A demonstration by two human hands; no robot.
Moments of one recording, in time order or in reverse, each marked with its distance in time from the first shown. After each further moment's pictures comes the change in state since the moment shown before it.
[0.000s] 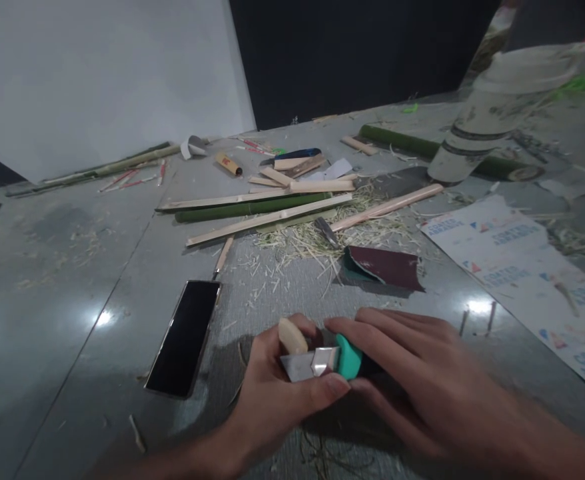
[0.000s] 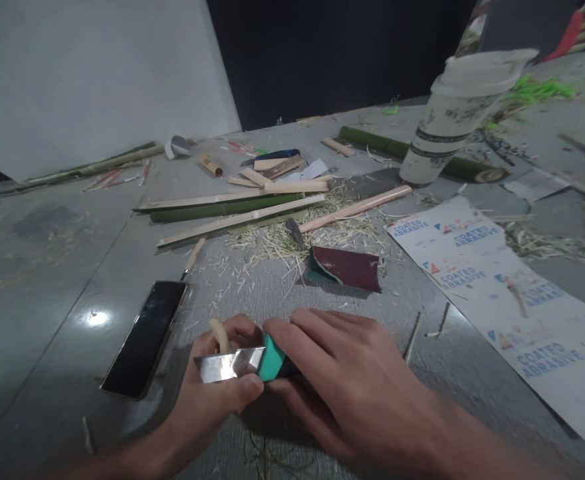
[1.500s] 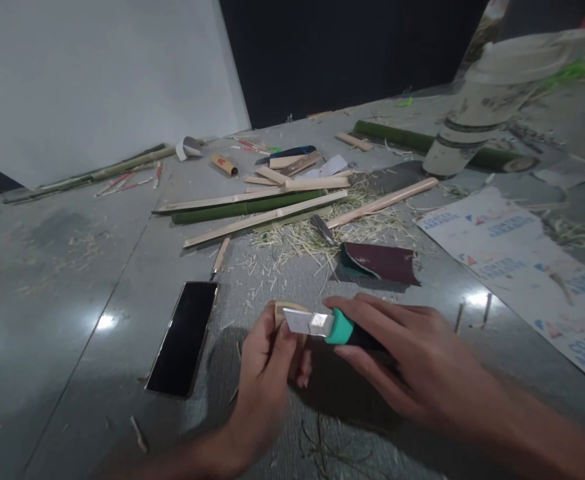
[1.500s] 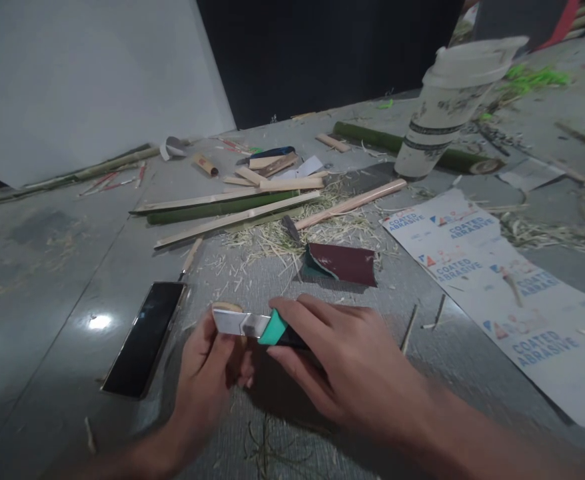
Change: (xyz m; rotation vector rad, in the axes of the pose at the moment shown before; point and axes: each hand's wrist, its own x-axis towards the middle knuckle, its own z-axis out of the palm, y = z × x) left_hand 0.002 -0.021 -0.007 0.047 0.147 0.066; right_hand -0.005 0.007 0.009 -0.021 0.004 0.145
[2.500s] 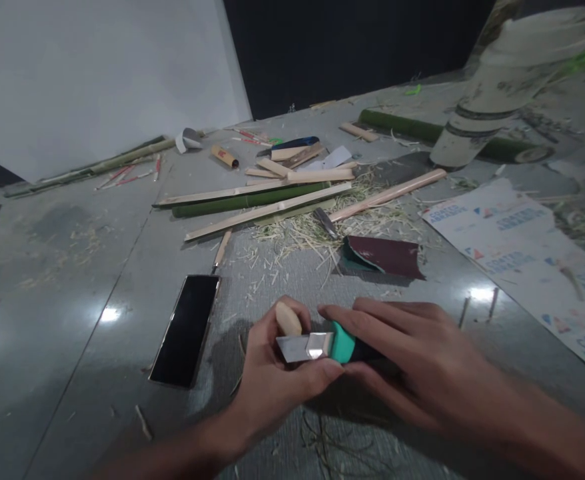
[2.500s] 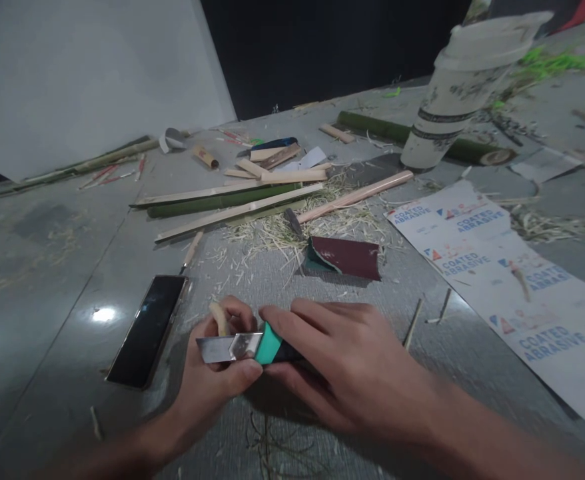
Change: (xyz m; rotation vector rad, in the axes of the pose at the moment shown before) left_hand 0.002 0.021 0.006 0.122 -0.084 0.095; right_hand -0.003 0.000 -0.003 0.100 -0.063 -0.089
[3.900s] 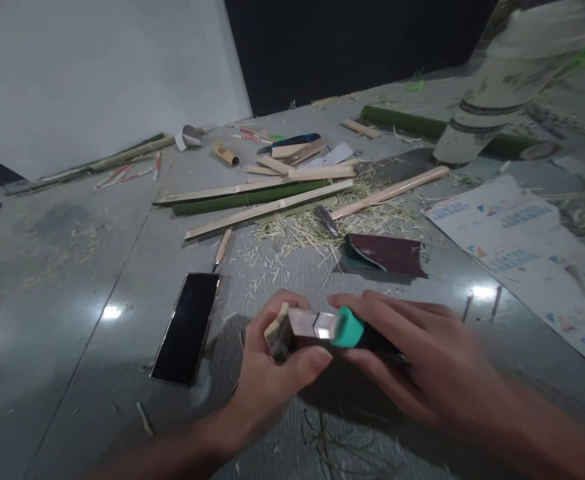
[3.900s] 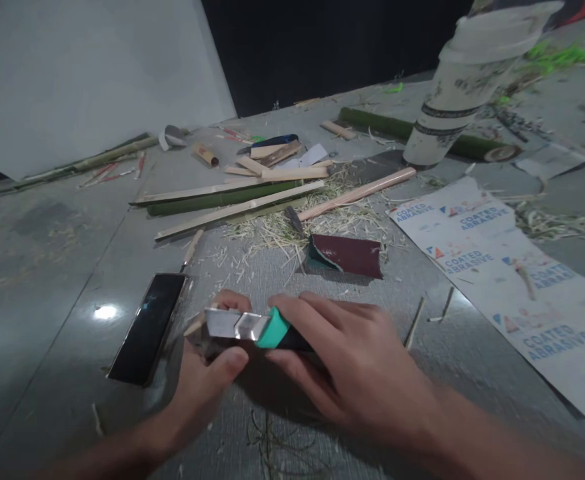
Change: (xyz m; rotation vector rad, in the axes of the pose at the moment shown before) left_hand -0.002 -0.002 -0.006 -0.002 0.018 0.019; right_hand 0.001 -0.004 0.003 -0.003 0.128 0.069
